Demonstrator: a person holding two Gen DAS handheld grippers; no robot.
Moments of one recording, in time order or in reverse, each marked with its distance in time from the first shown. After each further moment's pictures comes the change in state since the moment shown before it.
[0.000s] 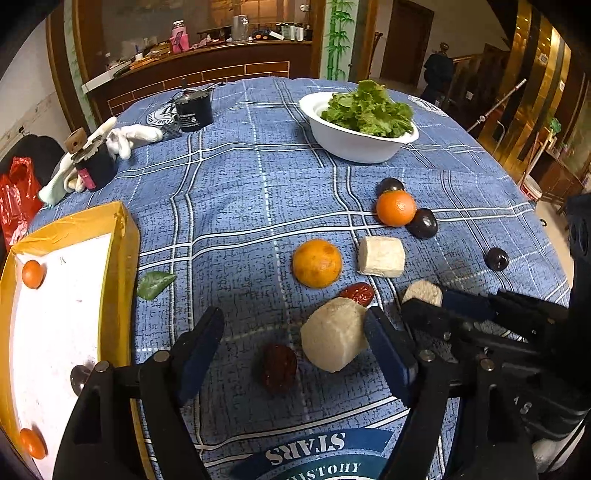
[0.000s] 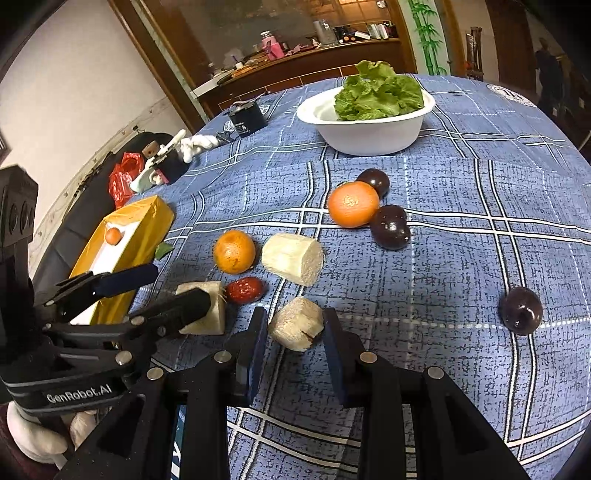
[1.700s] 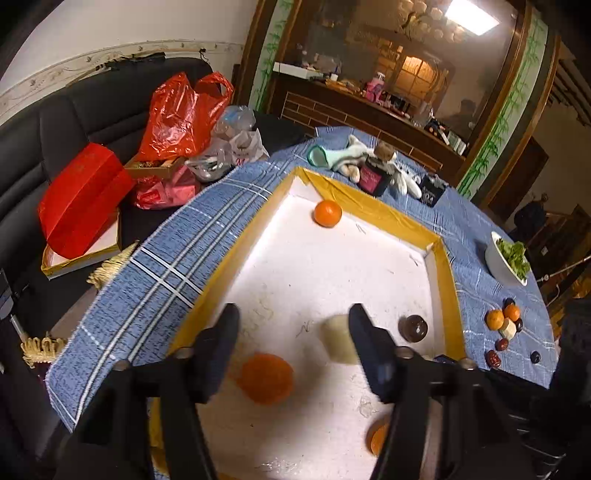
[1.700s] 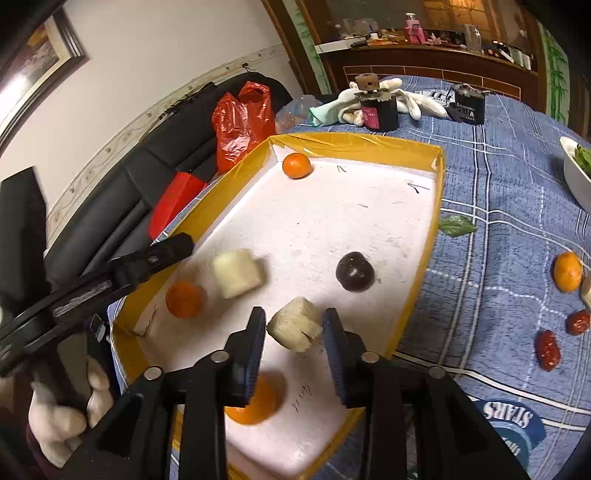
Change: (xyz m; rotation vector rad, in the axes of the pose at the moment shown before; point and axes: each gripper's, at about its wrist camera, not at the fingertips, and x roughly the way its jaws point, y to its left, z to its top) left arm -0.139 0.259 -0.134 -0.577 -0.238 0.167; right arm 0.061 0.254 -0.033 -0.273 0.120 0.211
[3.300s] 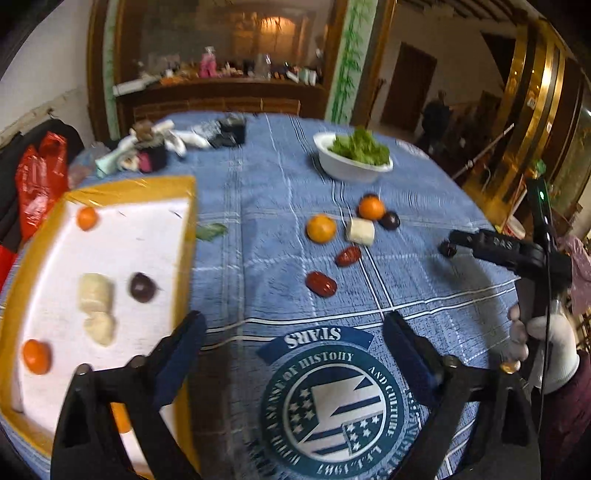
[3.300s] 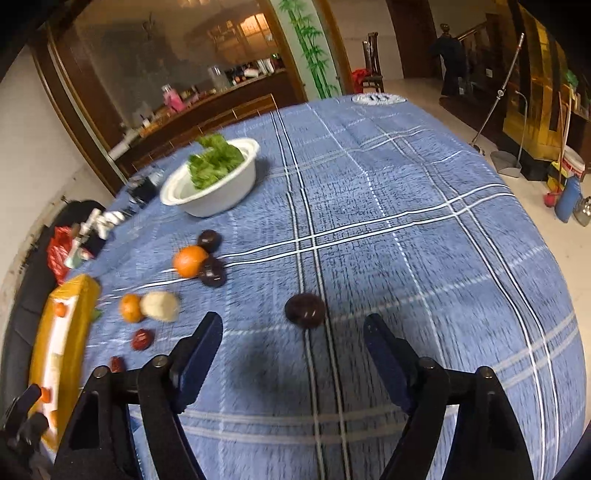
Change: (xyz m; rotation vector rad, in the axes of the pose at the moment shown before) left arm 0.008 -0.231 -0.091 0.461 0.116 -0.251; right arm -0.199 -0.295 -0.075 0.511 -0.228 -0.489
